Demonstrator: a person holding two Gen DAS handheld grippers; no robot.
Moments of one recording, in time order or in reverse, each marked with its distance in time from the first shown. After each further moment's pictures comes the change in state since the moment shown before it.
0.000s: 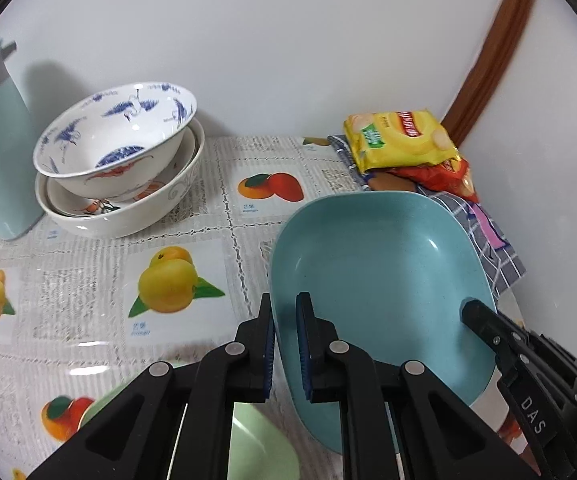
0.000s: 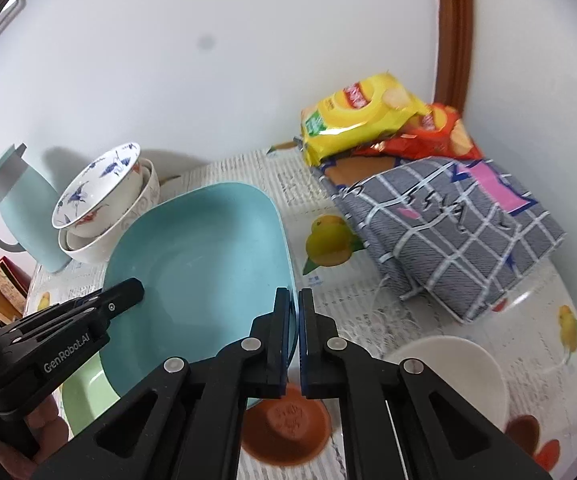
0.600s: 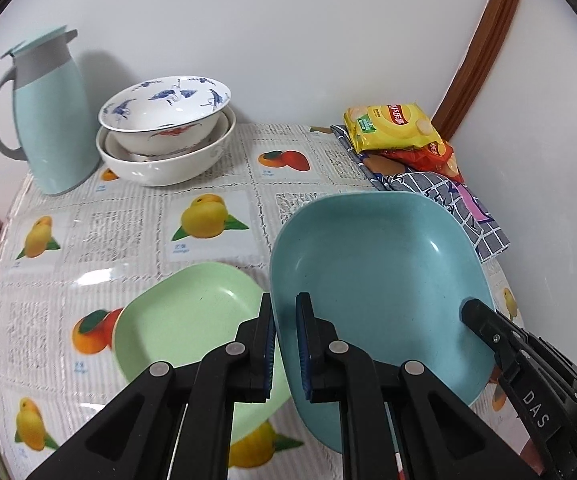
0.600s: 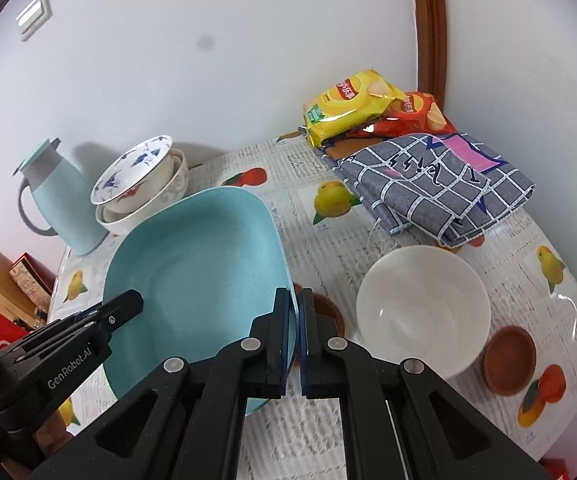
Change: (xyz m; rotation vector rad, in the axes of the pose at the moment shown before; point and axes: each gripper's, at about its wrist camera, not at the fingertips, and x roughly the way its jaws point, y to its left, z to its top) left arm -0.072 0.004 -0.061 -0.031 -0.005 0.025; right arm -0.070 0.009 -0.057 0.052 -0.002 0.038
